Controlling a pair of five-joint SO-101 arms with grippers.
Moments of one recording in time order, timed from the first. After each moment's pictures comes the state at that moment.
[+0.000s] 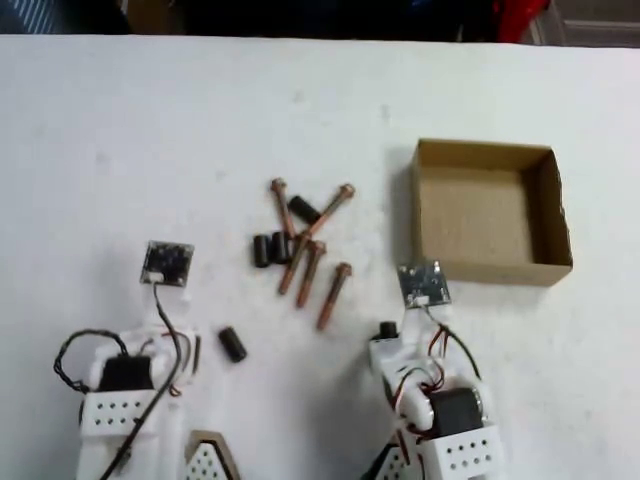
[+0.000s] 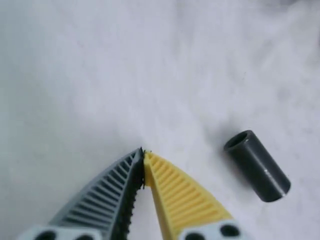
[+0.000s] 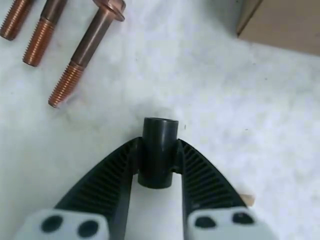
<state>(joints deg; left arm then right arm) -9.9 -74.8 91.9 59.5 -6.3 -15.9 -101.5 97.4 71.9 -2.2</state>
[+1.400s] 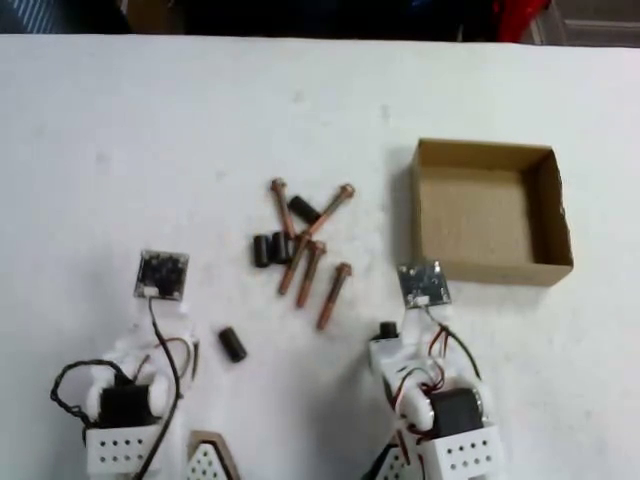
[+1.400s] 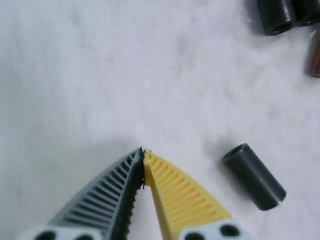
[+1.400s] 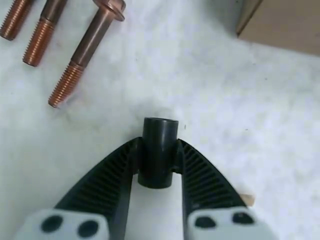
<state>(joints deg) -10.5 -101.5 97.1 72.6 -6.3 -15.9 -101.5 97.4 71.9 -2.2</state>
